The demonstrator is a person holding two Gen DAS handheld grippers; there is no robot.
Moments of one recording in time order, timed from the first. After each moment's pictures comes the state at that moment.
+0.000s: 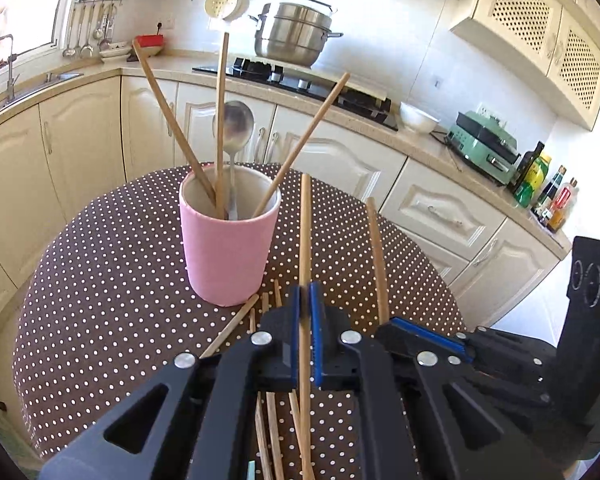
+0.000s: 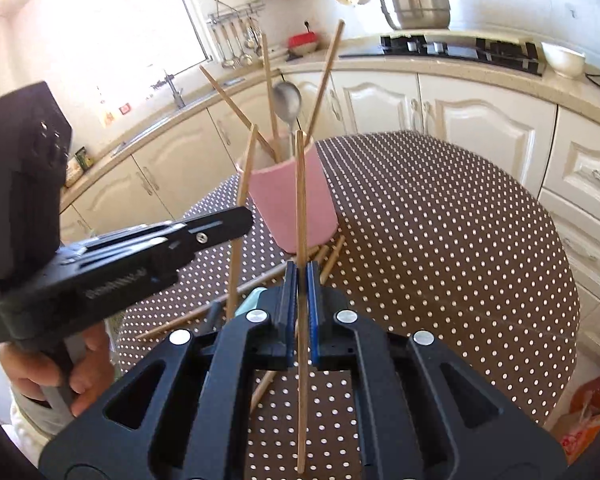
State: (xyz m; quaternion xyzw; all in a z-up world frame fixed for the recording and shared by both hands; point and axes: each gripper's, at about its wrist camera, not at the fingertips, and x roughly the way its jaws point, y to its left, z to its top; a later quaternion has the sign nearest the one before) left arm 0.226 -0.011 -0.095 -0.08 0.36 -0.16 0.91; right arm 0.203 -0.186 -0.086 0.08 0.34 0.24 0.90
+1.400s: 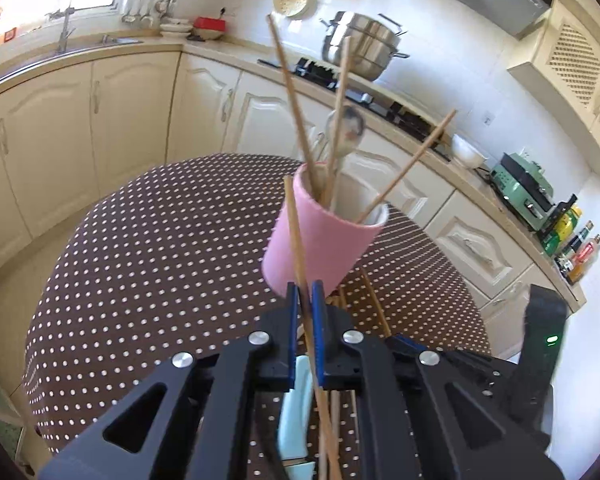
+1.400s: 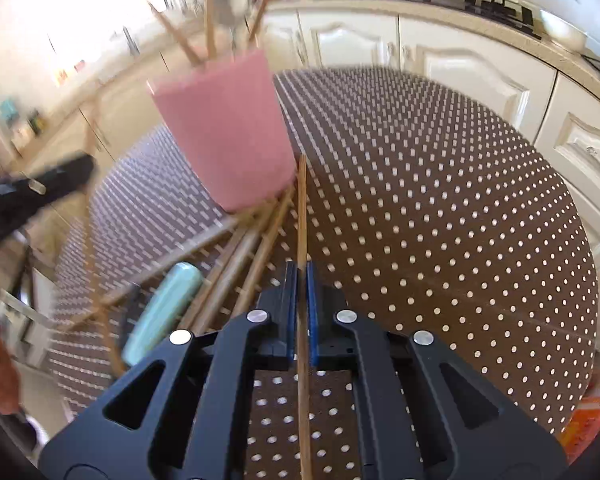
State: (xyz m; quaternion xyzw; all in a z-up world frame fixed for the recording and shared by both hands) left arm 0.230 0.057 -0.110 -0.15 0.36 -0.10 0.91; right arm 0.263 -0.156 -0.148 0.04 0.42 0.18 0.89
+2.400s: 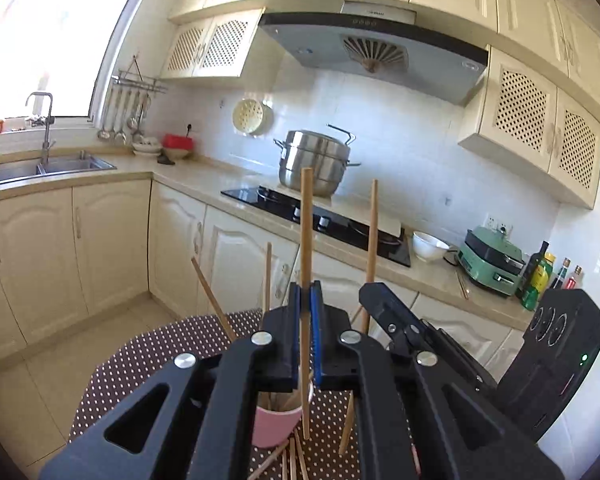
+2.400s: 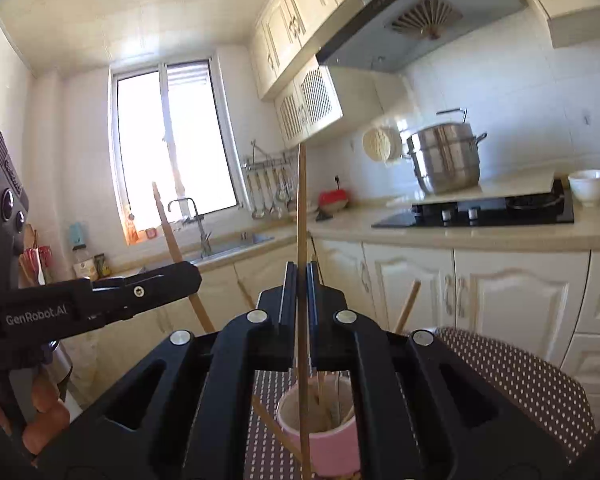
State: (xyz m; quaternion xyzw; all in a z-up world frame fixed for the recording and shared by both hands) left arm 0.235 0.034 0.024 -0.12 0.16 -0.11 0.97; right arm 0.274 -0.151 0.005 0.12 0.05 0.26 0.96
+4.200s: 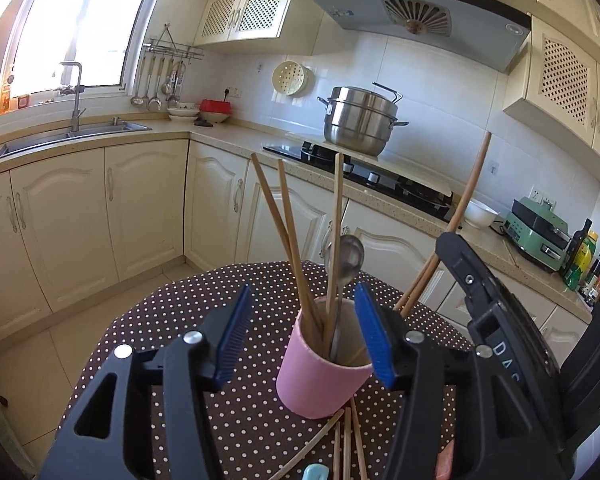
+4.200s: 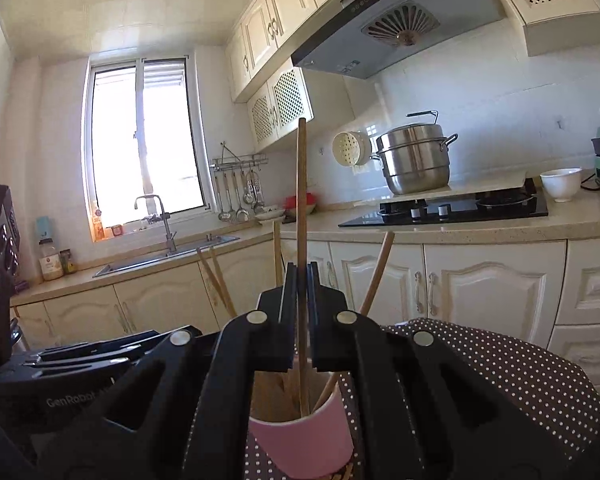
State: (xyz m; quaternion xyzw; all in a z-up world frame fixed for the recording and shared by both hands) left arm 0.254 0.057 -0.057 -0.10 0.24 -0.04 0.97; right arm 0.274 -0.141 -0.048 0.11 0.05 0.20 0.97
